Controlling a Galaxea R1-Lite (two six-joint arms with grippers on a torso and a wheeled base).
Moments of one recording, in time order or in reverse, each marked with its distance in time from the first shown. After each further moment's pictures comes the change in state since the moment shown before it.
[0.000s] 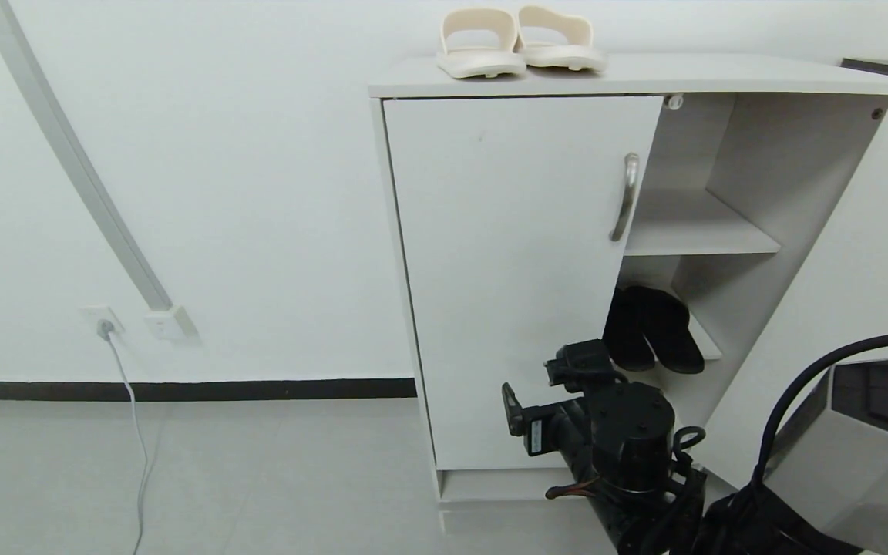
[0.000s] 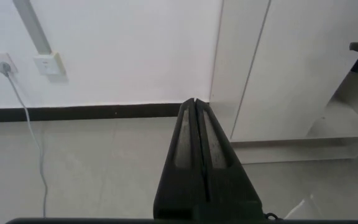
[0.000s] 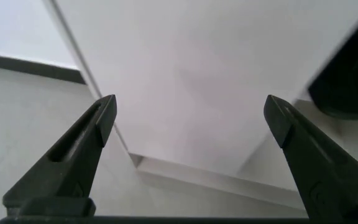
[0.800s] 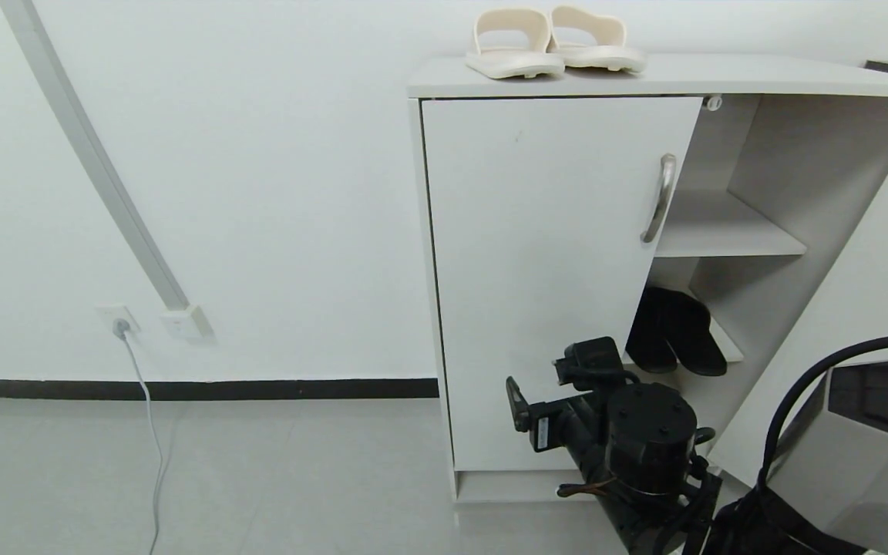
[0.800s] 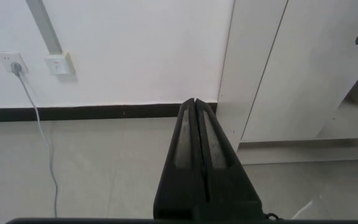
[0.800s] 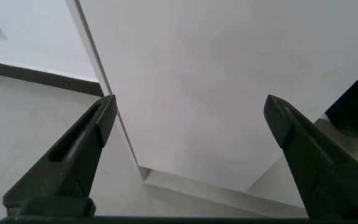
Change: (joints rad) left arm 0.001 0.000 0.000 0.000 0.000 0.002; right arm -0.014 0.000 0.039 -0.100 0.027 -0.046
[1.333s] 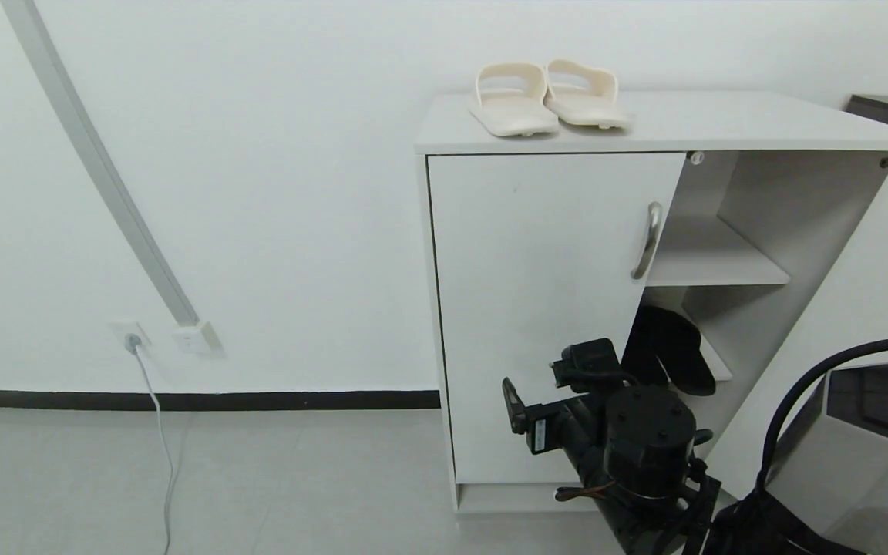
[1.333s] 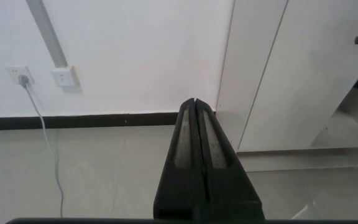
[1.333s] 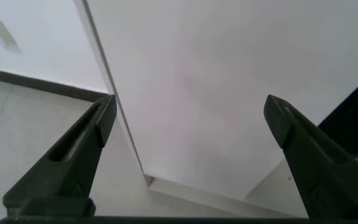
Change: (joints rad) left arm -0.001 0.000 0.000 0.000 0.000 0.002; right arm -0.001 0.001 0.000 -0.008 0.004 0.001
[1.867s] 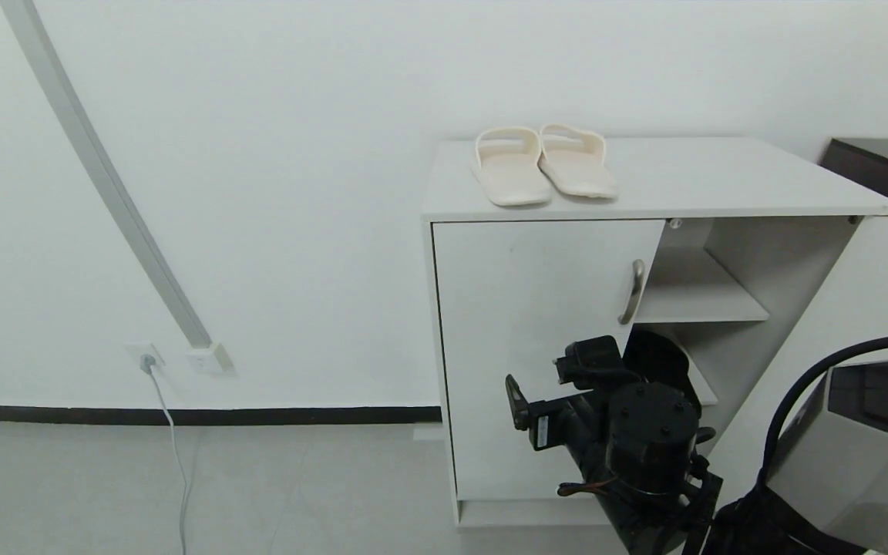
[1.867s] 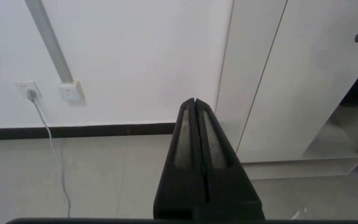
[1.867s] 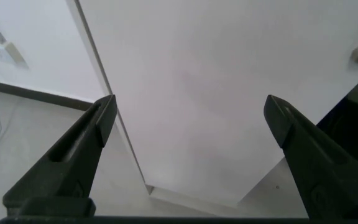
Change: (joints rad) left arm 0.000 0.000 0.000 0.000 -0.001 0.000; right arm -0.001 0.000 -0.002 -0.002 -0.002 -0.001
